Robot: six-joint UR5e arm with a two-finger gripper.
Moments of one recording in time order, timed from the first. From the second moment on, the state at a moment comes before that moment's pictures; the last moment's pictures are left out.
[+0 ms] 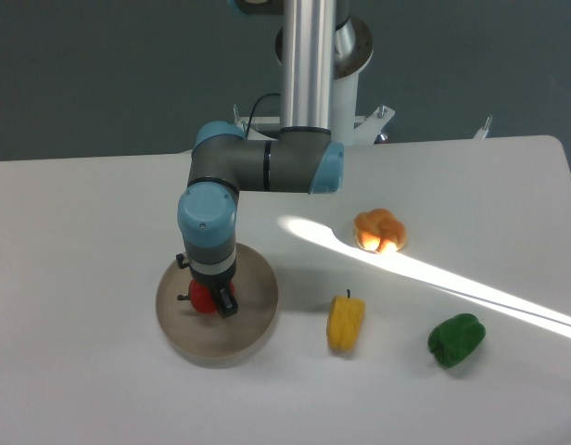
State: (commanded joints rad) arm 2.08 -2.17 -1.47 -1.06 1.45 1.07
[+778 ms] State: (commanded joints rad) arm 2.08 -2.18 -1.47 -1.06 1.45 1.08
